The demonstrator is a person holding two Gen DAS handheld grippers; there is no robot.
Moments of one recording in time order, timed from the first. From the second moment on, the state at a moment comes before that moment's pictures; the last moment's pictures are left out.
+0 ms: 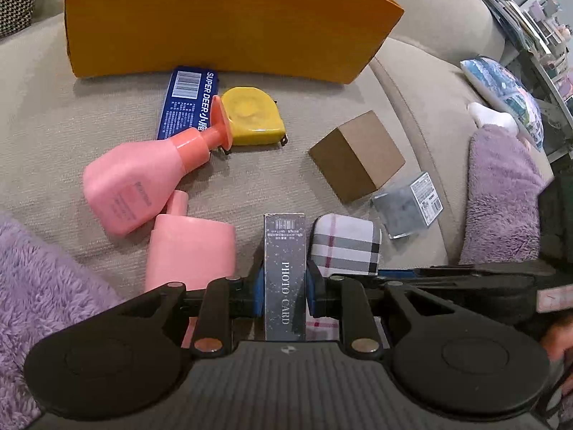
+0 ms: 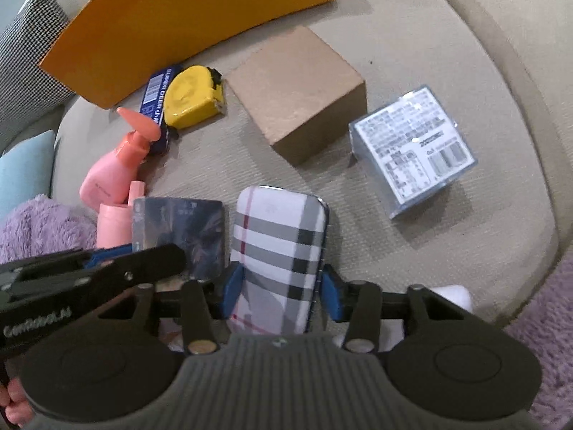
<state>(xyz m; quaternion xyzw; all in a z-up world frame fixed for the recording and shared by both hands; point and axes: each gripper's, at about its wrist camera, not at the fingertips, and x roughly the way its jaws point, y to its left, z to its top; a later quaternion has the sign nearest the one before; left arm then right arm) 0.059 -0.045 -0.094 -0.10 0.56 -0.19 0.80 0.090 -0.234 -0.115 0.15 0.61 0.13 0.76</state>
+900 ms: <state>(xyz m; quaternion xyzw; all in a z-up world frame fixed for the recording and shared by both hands) 0.059 -0.039 -0.101 -0.12 0.57 -0.19 0.79 0.079 -0.214 -0.092 0.11 0.56 0.17 0.80</state>
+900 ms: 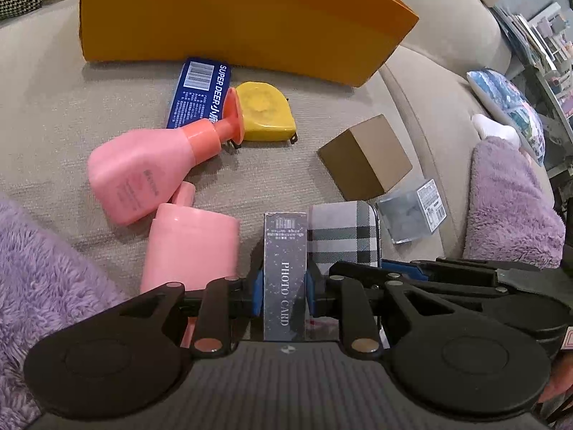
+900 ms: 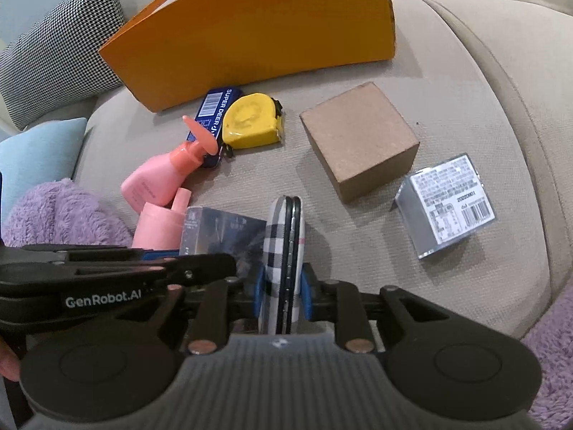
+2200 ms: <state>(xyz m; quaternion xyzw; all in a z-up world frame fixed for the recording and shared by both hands) 0.206 0.032 0.050 -0.17 0.39 -0.23 0.87 0.240 -0.203 0.066 0.02 0.37 0.23 0.90</state>
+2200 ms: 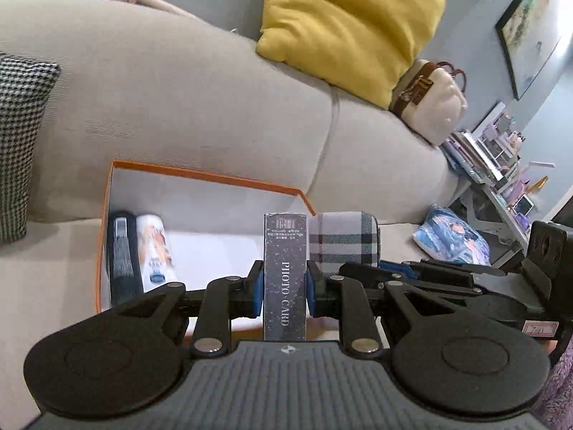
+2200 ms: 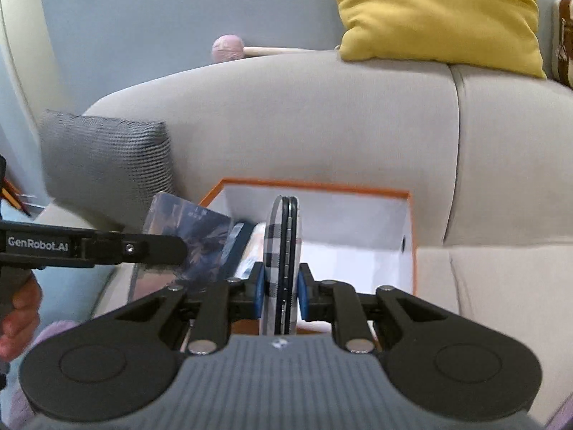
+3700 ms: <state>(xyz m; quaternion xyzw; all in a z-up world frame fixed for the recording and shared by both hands) 0.379 0.026 -0.079 -0.12 0.60 -0.12 0.78 0.438 -0.188 -0.079 0.12 0.58 0.20 0.78</state>
